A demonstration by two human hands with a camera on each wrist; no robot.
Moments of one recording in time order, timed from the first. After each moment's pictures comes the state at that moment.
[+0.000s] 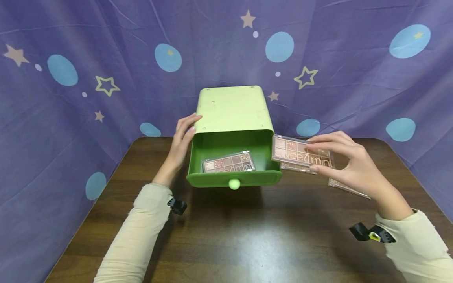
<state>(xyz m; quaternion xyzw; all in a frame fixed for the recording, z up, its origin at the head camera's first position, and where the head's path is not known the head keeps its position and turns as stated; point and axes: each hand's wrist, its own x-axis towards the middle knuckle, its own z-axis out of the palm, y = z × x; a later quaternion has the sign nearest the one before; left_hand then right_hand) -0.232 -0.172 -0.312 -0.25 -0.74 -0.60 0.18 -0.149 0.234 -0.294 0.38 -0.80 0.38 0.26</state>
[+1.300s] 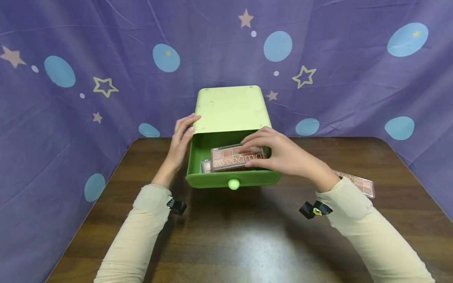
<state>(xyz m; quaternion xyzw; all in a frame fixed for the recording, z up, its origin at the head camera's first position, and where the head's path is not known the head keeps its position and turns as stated) -0.228 -0.170 -0.307 -0.24 -0.75 -0.59 0.18 -0.196 0.125 -0.279 0.45 -0.83 0.32 0.10</state>
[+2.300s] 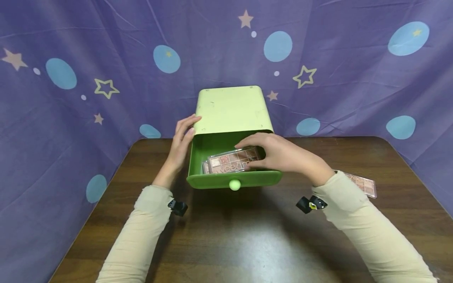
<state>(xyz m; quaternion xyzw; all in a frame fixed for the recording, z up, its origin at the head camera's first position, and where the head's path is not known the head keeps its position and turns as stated) -0.227 -0.170 -0.307 -0.25 -0.74 -0.60 0.18 -0.204 0.116 -0.276 0.43 -0.86 0.26 0.03</state>
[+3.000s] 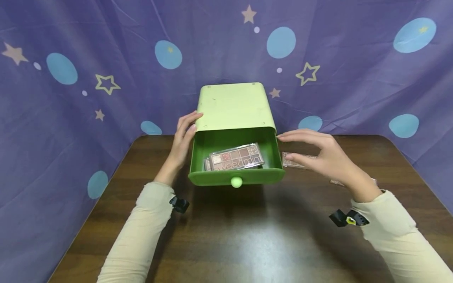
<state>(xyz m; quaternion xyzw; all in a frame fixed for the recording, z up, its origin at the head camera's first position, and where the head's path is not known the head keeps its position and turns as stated) -0.256 -0.180 -0.336 -0.26 -0.73 -0.60 0.20 -0.178 0.191 -0.294 0.46 -0.76 0.41 0.21</state>
